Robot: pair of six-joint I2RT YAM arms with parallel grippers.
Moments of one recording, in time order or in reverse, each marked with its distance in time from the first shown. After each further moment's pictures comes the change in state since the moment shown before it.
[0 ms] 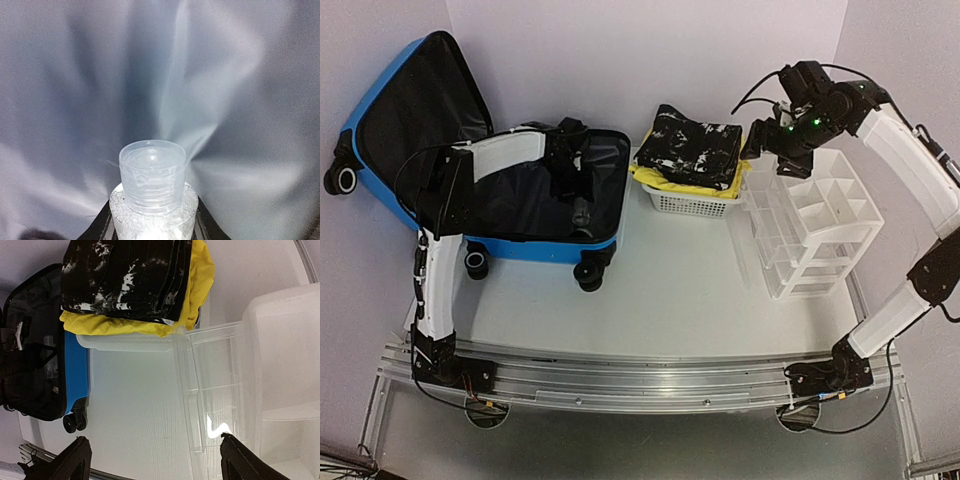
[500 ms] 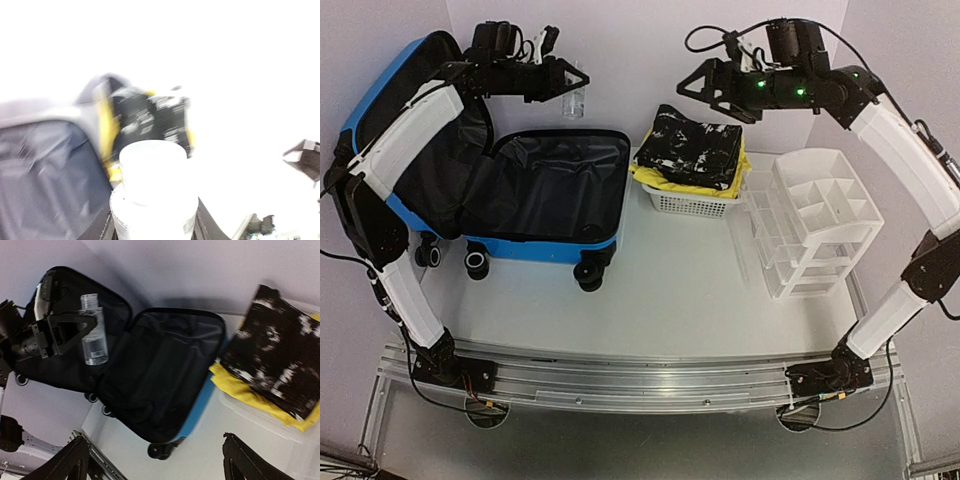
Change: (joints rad) left arm 0.083 -0.451 0.097 0.255 0.330 0.170; right arm 0.159 0.042 0.155 0.401 -0.175 -0.104
